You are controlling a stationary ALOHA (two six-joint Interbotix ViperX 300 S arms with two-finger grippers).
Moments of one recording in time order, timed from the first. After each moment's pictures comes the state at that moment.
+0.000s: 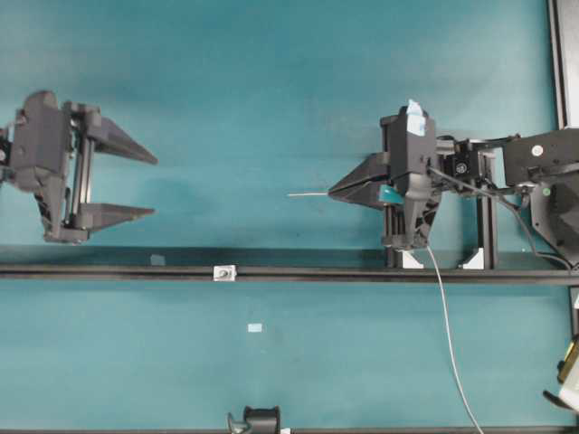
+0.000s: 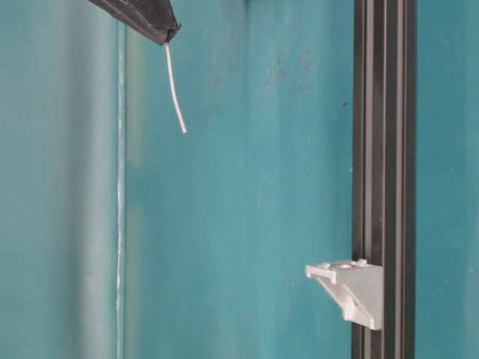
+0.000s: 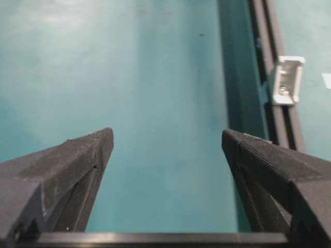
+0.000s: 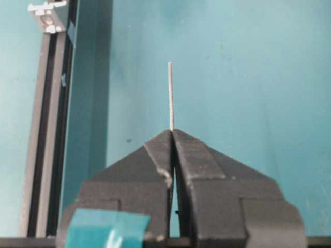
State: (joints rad) left arm -0.05 -0.36 1.19 -0.04 -0.41 -0.01; right arm 0.04 -0.21 0.98 0.03 -0.21 0.26
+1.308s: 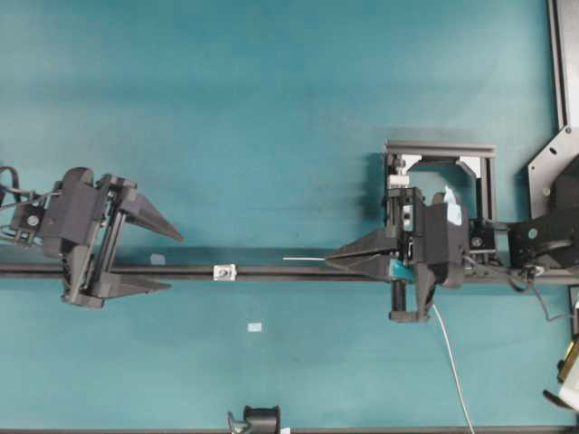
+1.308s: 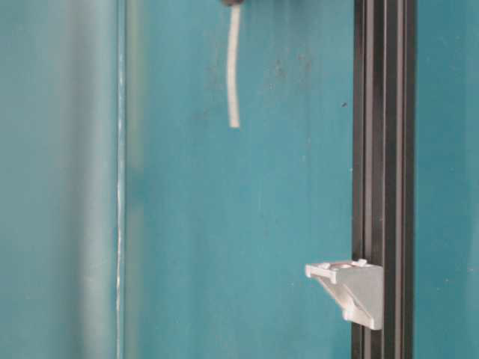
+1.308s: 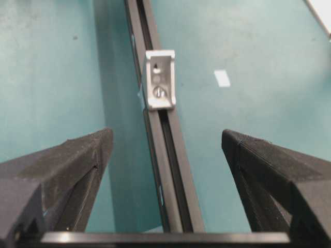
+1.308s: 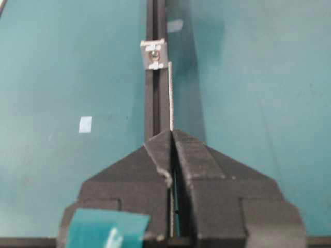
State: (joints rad) left arm -0.30 -0.02 1.14 -0.06 -0.74 -0.11; right arm 0.47 -0.01 1.02 0.66 -0.76 -0.07
